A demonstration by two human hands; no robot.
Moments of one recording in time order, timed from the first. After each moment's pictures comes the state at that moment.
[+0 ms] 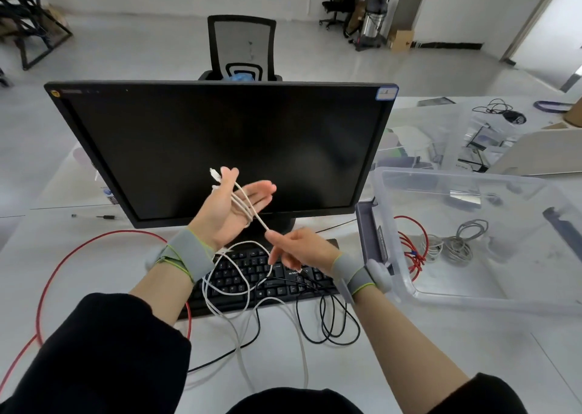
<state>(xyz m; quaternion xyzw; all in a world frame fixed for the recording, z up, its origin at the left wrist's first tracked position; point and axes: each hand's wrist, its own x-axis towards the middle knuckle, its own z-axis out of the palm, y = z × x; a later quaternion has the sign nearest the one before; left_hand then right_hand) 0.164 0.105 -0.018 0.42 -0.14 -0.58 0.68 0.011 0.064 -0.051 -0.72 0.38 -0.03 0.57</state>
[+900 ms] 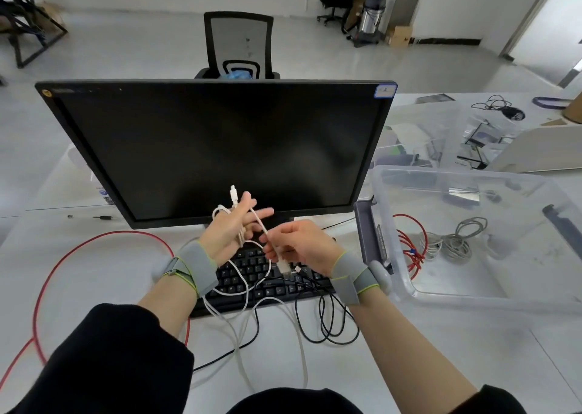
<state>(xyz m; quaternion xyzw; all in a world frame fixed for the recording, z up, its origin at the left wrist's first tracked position) 0.163 0.101 -0.061 0.60 -0.20 -0.56 0.54 0.015 0.066 -0.043 -0.57 0.38 -0.11 0.72</state>
